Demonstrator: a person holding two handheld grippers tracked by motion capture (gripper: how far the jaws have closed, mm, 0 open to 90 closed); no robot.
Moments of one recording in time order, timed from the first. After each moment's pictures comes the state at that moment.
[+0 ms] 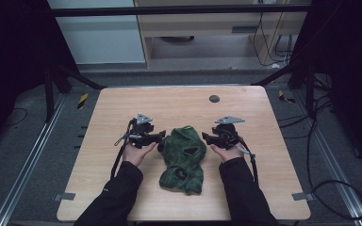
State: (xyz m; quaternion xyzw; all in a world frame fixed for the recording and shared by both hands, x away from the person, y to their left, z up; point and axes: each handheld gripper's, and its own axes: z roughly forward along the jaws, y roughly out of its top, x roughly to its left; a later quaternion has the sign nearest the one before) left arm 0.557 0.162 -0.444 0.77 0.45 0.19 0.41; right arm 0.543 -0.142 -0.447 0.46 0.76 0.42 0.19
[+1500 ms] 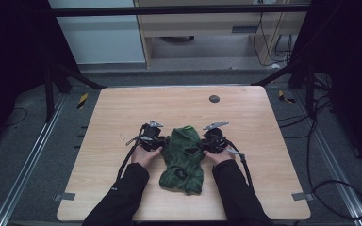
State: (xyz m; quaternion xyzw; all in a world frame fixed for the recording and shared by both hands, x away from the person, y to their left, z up) left arm 0.576 0.141 -0.491 0.82 0.45 0.13 0.35; right arm 0.558 -0.116 -0.490 0.45 0.81 0.36 0.12
